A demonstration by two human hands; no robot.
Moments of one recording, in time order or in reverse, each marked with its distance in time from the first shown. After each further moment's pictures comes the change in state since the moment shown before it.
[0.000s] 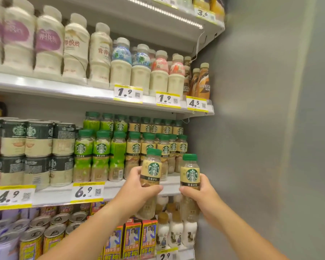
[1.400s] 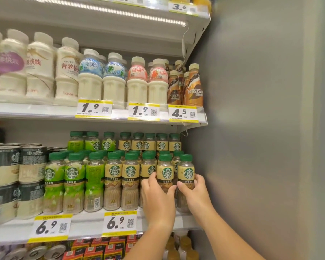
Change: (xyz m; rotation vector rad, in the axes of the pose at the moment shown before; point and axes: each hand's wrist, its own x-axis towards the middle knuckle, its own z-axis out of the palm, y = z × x) left_hand 0.136 -0.021 0.149 0.437 0.760 0.151; right_hand 0.166 0.042 -0.040 0.109 0.117 -0.132
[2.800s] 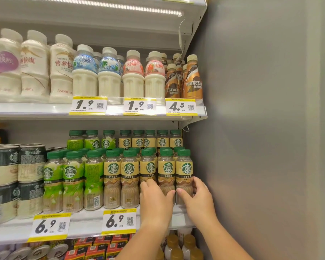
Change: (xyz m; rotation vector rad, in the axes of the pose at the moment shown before) left_hand 0.005 -0.011 -0.006 0.281 -0.146 -0.027; right_hand -0.009 0.025 -0.003 -0.351 0.106 -0.126
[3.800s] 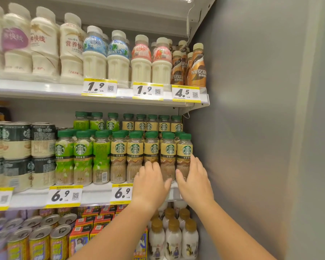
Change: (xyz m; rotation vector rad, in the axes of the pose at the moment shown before) left_hand -0.015 -0.022 -0.041 0.518 -0.079 0.411; right_hand -0.037 -0.031 -0.009 -0.469 -0.022 -0.163
